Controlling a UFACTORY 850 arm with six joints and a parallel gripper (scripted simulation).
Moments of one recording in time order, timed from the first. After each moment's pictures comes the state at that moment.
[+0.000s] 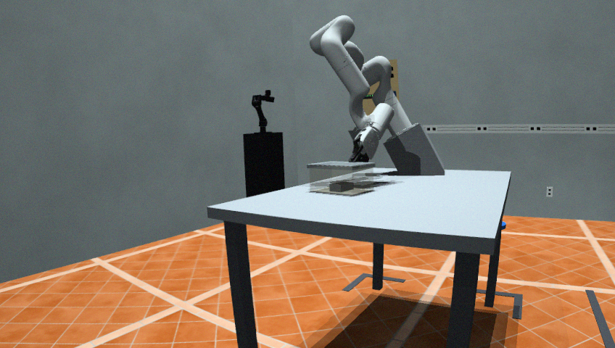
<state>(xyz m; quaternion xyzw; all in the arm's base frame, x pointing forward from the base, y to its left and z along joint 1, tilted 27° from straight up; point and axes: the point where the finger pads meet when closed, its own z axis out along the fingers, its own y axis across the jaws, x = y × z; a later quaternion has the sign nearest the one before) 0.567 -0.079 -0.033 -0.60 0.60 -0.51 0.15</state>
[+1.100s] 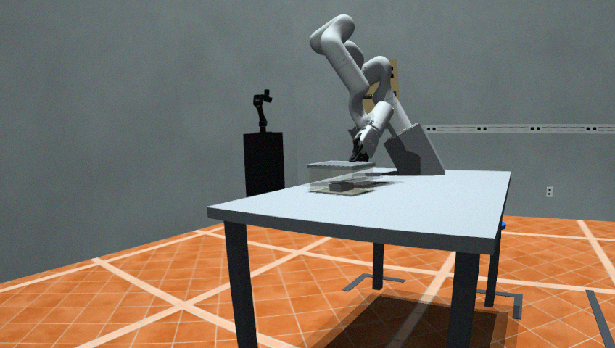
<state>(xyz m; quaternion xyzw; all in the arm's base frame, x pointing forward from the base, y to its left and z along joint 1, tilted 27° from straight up) 0.567 -0.078 -0.031 -0.60 0.61 -0.50 0.14</state>
